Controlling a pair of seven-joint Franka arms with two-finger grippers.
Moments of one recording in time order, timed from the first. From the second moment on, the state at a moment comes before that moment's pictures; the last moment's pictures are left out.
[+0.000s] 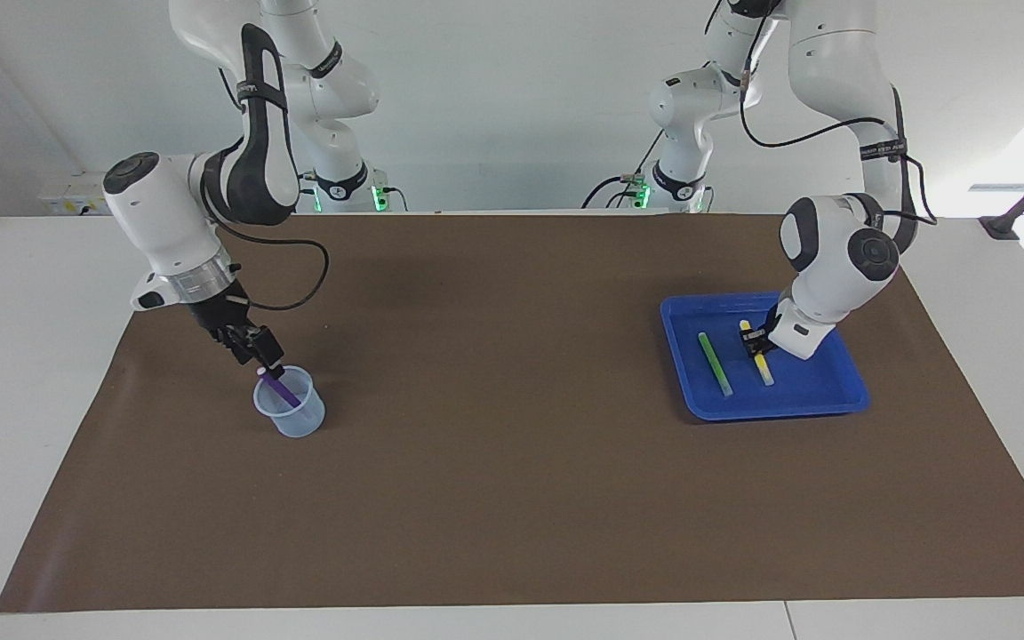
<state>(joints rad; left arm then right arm) 0.24 0.21 -0.27 -2.10 0.05 2.15 -0.13 0.07 0.06 -0.15 -2.15 0.30 2.42 0.30</state>
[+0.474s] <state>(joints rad) 0.24 0.21 -0.27 -2.09 0.05 2.14 -0.12 0.07 0.07 -0.15 -2.15 0.32 2.42 0.30</state>
